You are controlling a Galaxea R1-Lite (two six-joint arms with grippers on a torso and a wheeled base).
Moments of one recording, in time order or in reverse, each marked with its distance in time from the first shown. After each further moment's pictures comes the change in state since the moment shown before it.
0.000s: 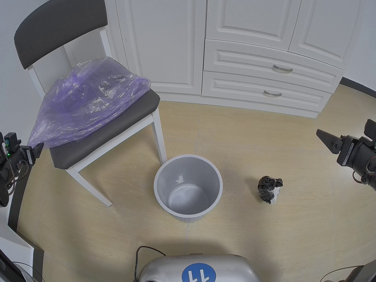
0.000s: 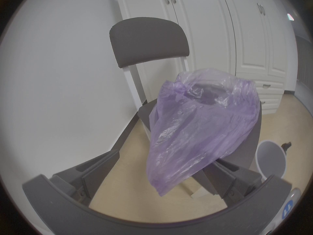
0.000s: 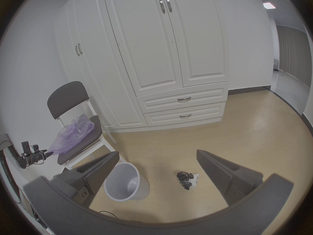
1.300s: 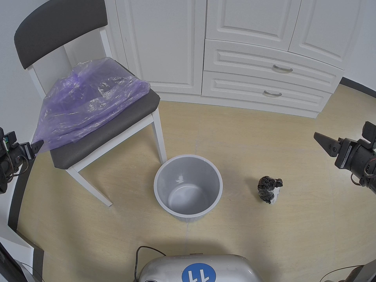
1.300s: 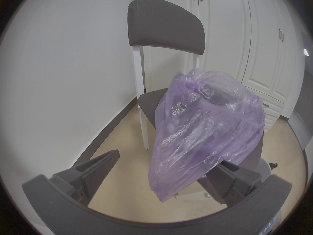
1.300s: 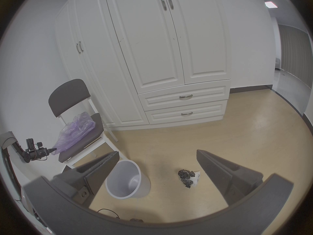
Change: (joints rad) left arm 0.076 0.114 -0.173 0.147 -0.157 -0.170; right arm 0.015 0.007 0.009 0.000 0.003 0.004
